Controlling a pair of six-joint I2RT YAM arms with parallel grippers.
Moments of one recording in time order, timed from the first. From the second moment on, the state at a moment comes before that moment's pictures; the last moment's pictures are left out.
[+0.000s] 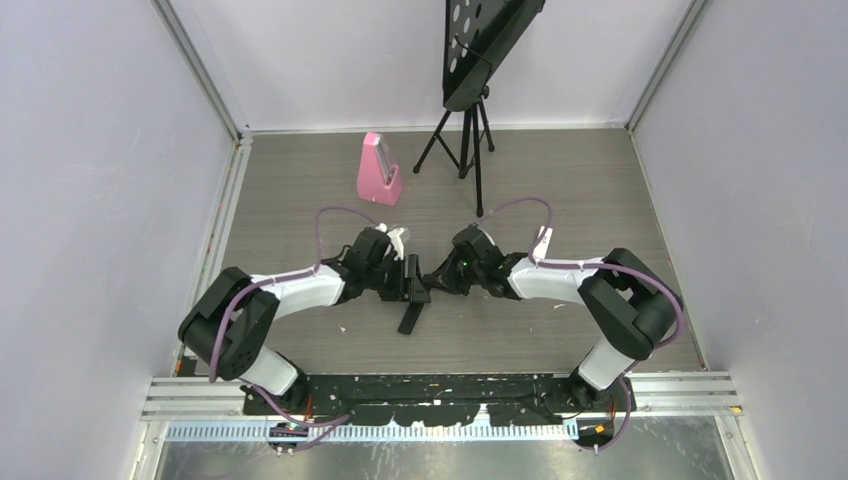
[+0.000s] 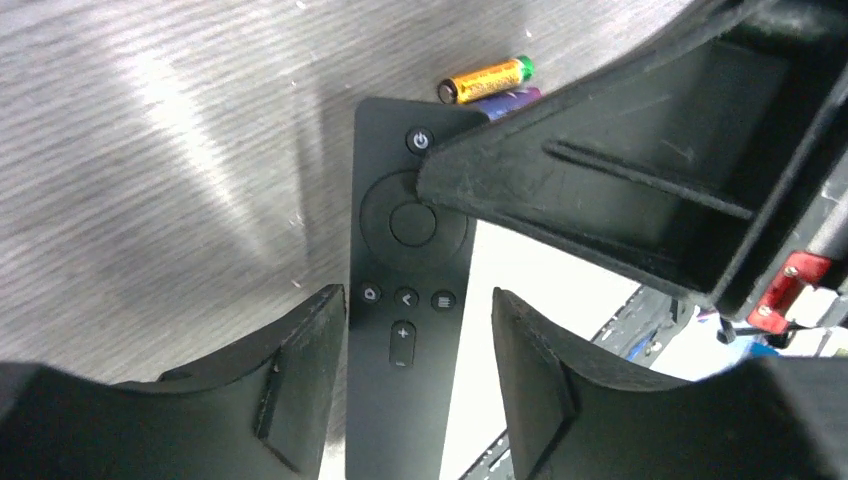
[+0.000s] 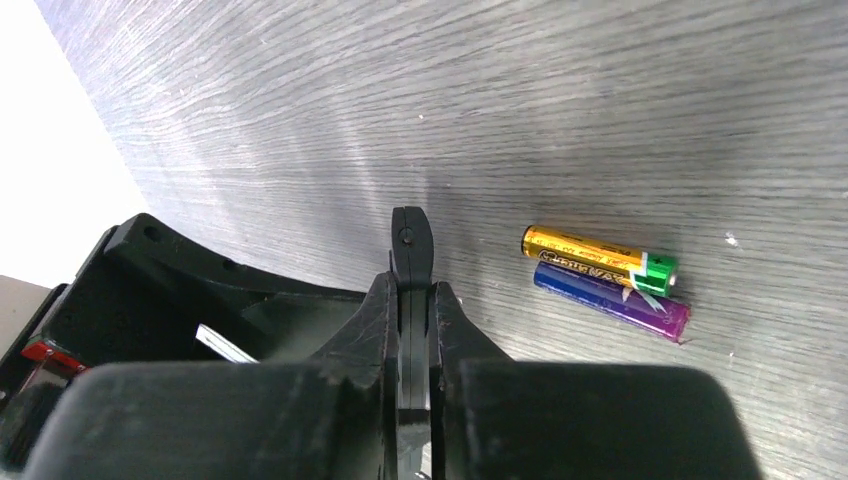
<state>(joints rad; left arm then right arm) -0.64 1.51 0.65 0.04 0.40 -0.61 0.77 1.63 0.76 0.07 -0.08 1.23</state>
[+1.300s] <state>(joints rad) -0.58 1.35 0.70 0.02 0.61 -0.71 0.78 1.11 0.80 -0.10 -0.07 1.00</state>
